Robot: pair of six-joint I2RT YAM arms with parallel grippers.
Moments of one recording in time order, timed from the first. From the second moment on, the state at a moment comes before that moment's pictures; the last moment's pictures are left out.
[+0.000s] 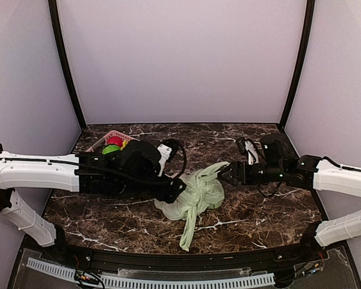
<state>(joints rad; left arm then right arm) -1.17 1.41 1.09 -0.38 -0.31 -0.42 0.74 1.12 0.72 -0.22 -0.23 0.56</state>
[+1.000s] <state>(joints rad) -1.27 1.74 1.36 -0.69 -0.52 -0.54 0.74 1.13 0.69 -0.19 -0.23 0.60</state>
